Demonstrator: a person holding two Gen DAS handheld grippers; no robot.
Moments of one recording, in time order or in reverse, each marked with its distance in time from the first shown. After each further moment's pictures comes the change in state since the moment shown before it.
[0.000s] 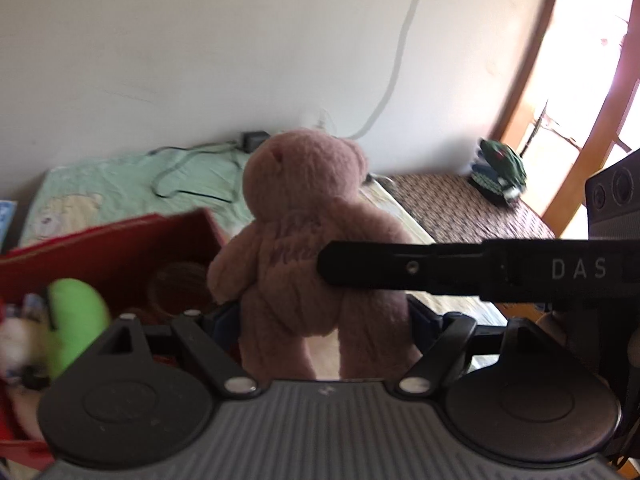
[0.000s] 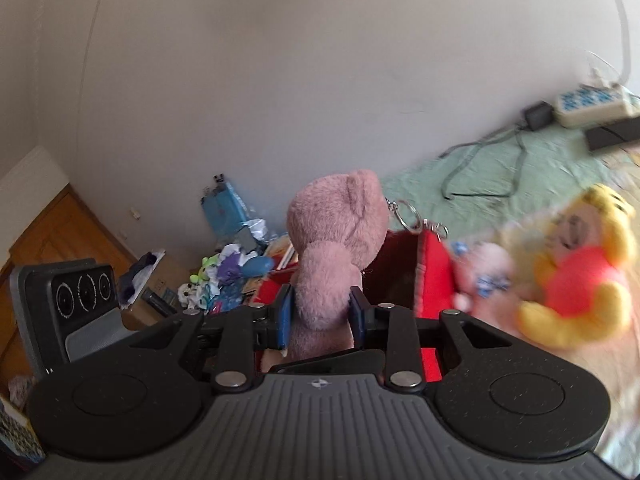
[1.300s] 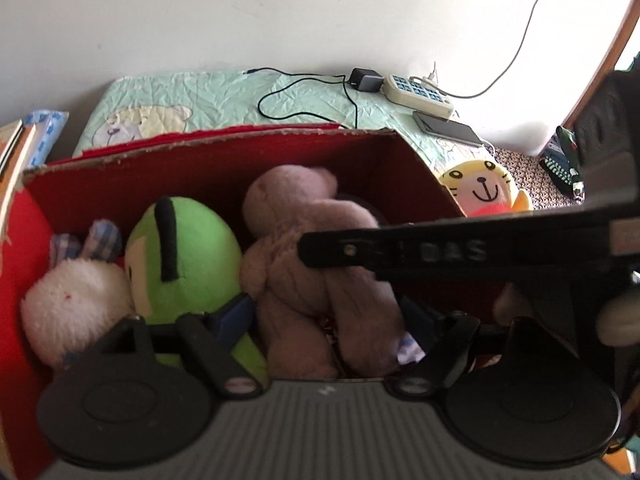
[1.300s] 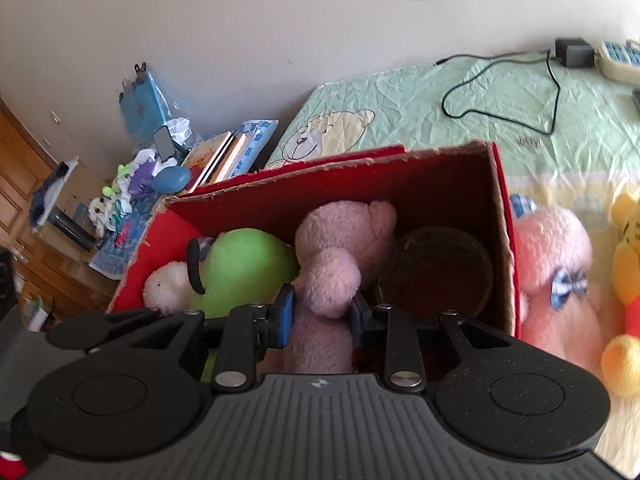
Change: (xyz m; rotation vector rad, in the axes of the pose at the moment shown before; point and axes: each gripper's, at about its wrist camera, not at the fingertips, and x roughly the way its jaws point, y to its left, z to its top) left arm 0.047 0.146 -0.035 -0.131 0.156 0.090; right arm 0.178 -0.003 -0.016 -0.097 0.299 -0.236
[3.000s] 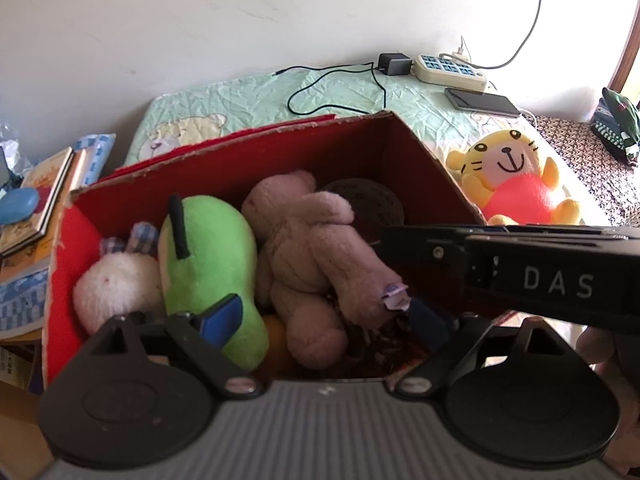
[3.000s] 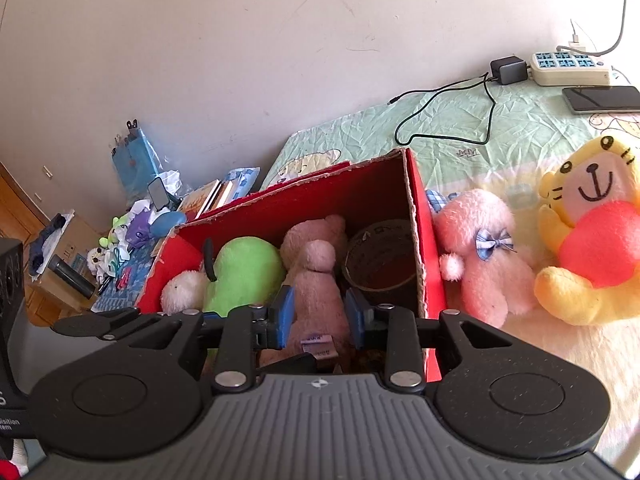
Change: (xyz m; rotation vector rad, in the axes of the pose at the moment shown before) left arm -0.013 -0.051 -0.005 0.081 0.042 0.245; right arm -0.068 -0.010 -0.044 0.117 -0.170 -0.032
